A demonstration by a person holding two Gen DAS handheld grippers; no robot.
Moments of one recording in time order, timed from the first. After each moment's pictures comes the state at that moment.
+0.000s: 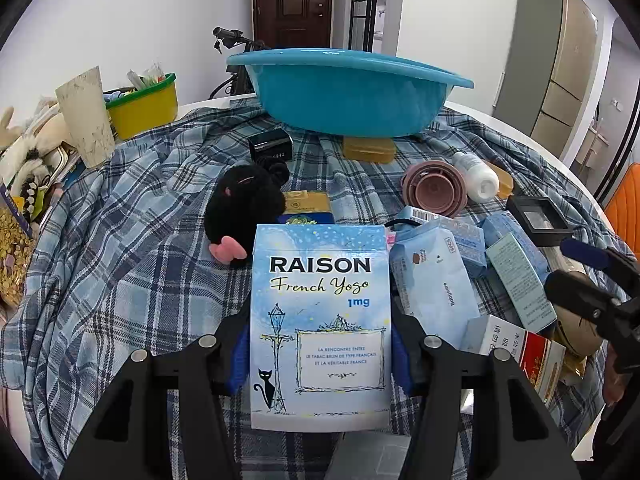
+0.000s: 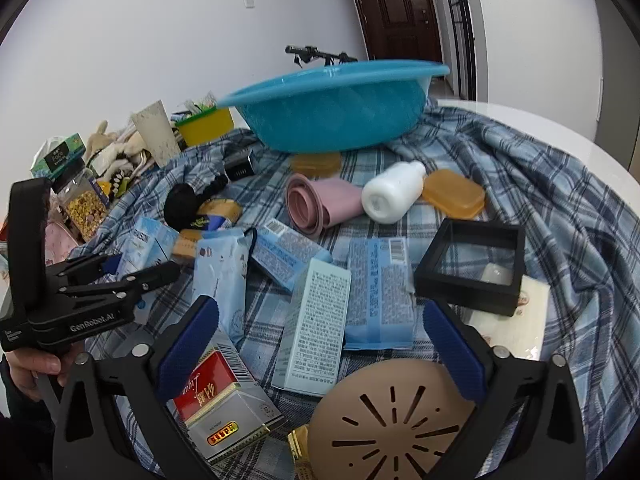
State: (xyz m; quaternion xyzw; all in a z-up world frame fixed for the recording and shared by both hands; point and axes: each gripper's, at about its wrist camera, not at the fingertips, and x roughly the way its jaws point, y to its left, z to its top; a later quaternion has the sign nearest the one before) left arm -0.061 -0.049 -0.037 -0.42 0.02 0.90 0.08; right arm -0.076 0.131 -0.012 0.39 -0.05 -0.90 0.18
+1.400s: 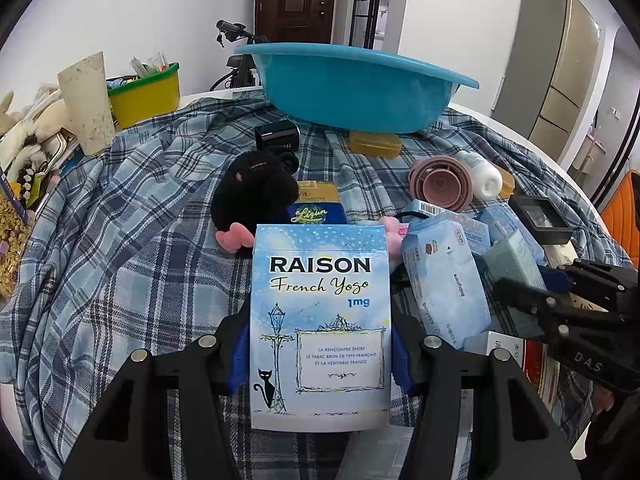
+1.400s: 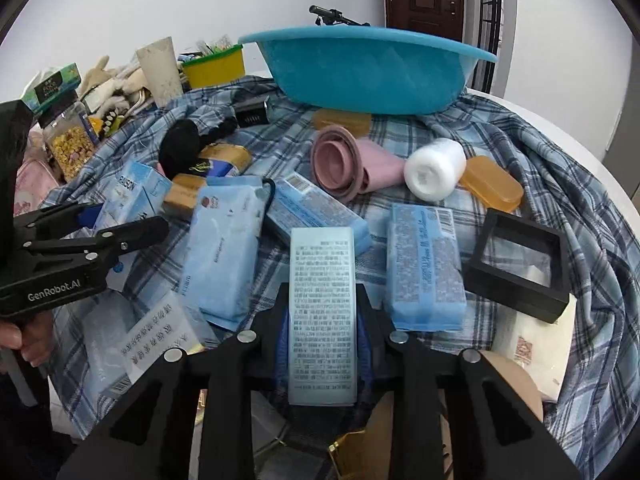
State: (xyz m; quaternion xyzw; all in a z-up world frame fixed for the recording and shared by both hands) left arm -0.059 -0.058 -0.044 -0.42 0.00 0.90 0.09; right arm -0.082 0.089 -0.025 0.43 0.04 -0.88 0.18
